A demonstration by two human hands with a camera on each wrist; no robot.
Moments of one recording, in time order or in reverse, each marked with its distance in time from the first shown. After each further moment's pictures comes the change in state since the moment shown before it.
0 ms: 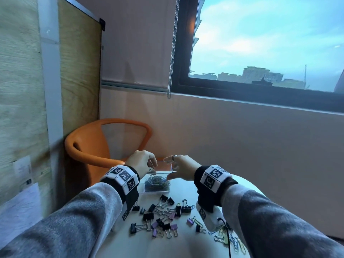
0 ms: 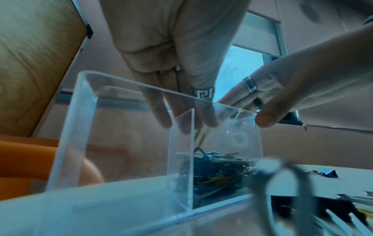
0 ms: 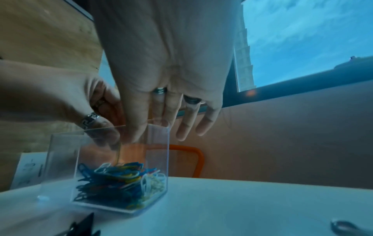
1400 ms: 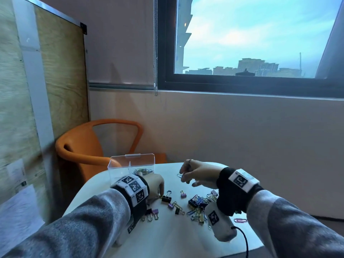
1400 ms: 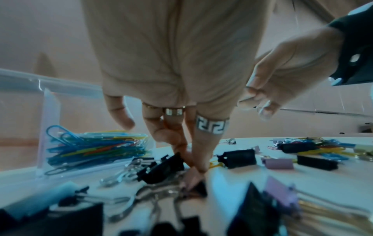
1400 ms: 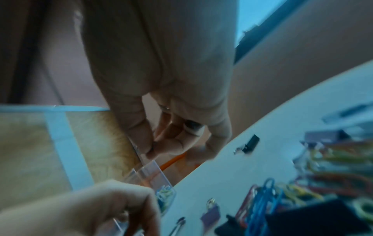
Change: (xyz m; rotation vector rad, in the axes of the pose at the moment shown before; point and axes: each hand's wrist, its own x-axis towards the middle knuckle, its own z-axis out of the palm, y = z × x) left_hand -0.046 0.083 0.055 0.531 -0.498 0.044; right_hand -0.097 0.053 -0.010 0.786 -0.141 0.236
